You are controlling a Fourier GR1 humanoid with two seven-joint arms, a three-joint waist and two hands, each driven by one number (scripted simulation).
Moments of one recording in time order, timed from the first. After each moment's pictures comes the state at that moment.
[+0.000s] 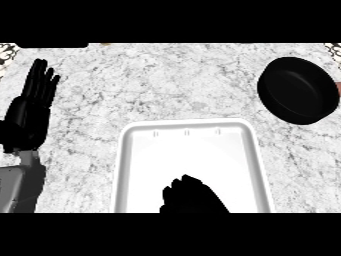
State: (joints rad) left arm -0.26 0.20 0.12 -1.53 0.14 0.10 0.04; right arm 0.04 -0.01 0.76 -1.92 1.31 0.20 0.11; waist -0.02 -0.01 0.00
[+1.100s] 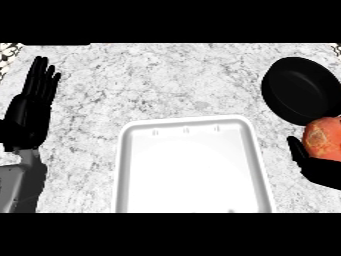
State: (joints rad) left arm -0.27 0.20 0.11 -1.54 0.13 0.09 0.05; right arm -0.21 -0.19 -0.14 -2.20 0.95 0.32 0.19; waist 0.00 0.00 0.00
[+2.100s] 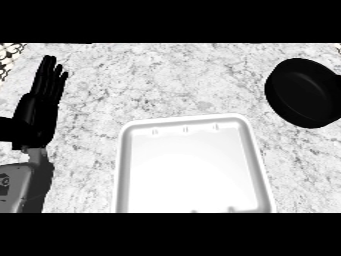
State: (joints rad) left arm -0.28 0.17 0.10 -1.54 0.11 0.09 0.05; right arm -0.60 -0.54 -0.45 -1.03 0.82 0.00 -0.38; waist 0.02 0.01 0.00
